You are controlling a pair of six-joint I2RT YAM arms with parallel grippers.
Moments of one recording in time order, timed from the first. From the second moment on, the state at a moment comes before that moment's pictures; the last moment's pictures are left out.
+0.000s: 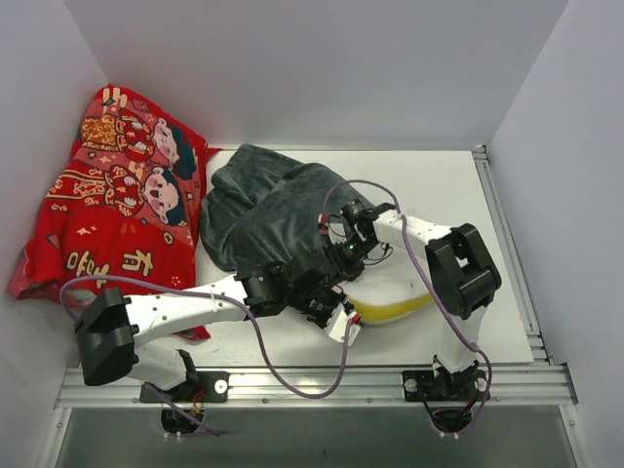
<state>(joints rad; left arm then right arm) -1.14 1.41 1.03 -0.29 0.49 0.93 0.52 1.89 1.26 -0.77 -0.65 0.01</state>
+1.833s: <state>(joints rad) -0.87 1.96 1.64 -0.86 0.51 0.32 -0.08 1.55 0.99 -0.96 -0.67 0.02</state>
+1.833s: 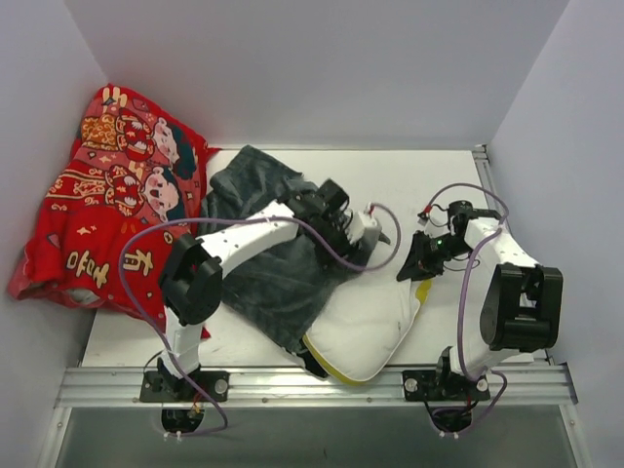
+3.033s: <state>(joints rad) -0.87 2.52 2.41 -0.69 0.46 0.02 -0.22 1.78 0.98 -0.95 -0.83 0.12</state>
